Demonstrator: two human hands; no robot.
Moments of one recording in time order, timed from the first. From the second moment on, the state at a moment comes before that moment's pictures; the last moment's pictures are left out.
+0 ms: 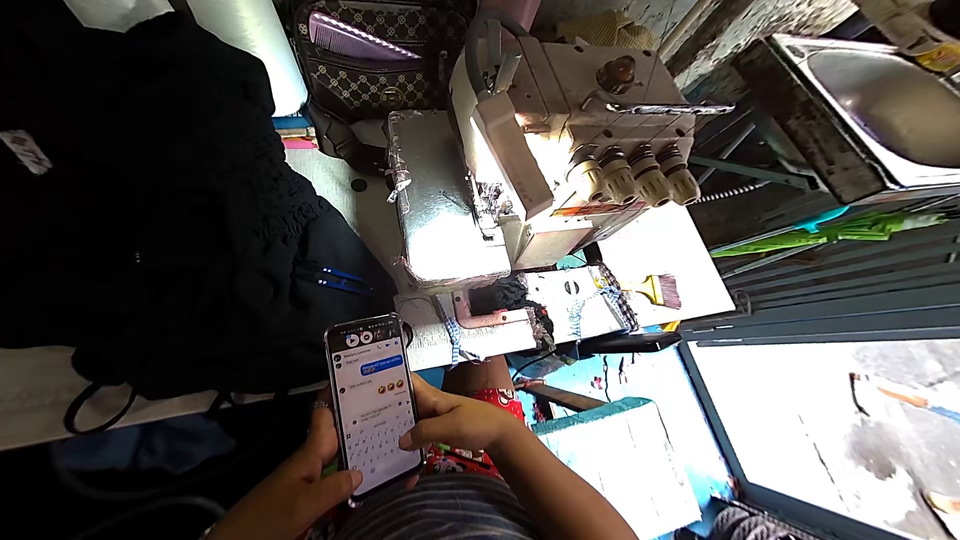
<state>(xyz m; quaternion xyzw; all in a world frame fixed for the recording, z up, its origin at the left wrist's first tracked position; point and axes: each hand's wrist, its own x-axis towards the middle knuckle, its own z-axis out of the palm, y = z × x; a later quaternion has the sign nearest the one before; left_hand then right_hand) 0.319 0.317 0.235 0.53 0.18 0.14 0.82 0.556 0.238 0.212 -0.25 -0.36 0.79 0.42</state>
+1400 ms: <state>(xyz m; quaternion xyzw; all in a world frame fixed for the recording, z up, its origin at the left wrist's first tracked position) 0.315 0.321 0.229 0.51 0.14 0.13 0.84 0.556 0.237 0.208 -0.20 -0.36 0.81 0.41</state>
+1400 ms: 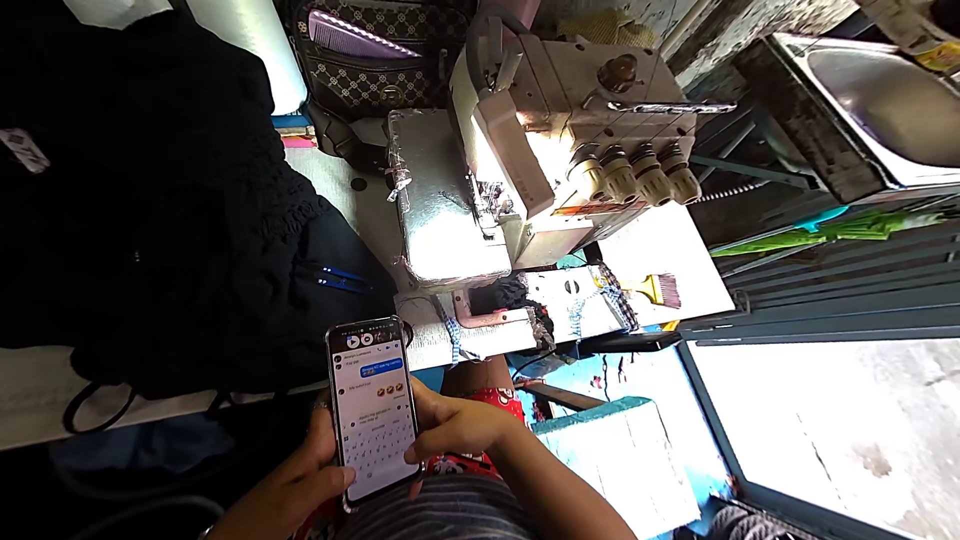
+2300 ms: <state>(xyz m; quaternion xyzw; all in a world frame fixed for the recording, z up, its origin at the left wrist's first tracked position) 0.314 0.321 0.229 0.50 0.15 0.13 0.85 0.557 0.237 0.210 -0.22 -0.36 0.81 0.40</state>
